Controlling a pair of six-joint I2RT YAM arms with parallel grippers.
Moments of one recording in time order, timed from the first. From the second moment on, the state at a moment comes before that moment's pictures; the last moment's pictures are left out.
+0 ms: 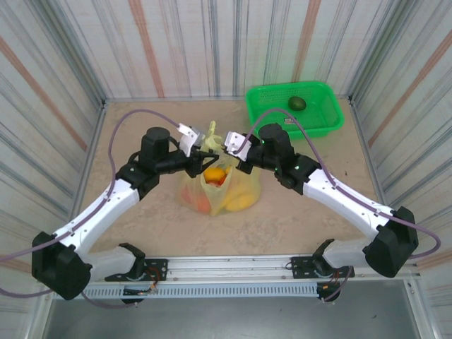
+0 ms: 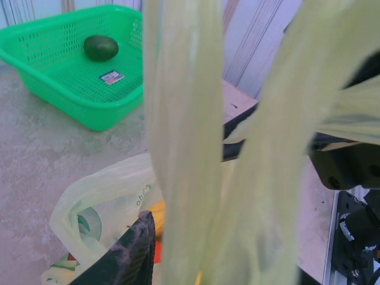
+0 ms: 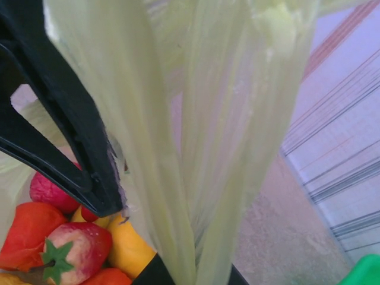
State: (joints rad) left arm -0.51 1.13 0.91 -0.15 0.56 -0.08; right arm 0.74 1.30 1.09 -0.16 -0.23 -0.55
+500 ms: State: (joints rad) left arm -0.50 1.09 0.82 -0.01 0.59 -0.10; right arm 0.77 1.37 1.10 -0.16 -0.26 -0.53
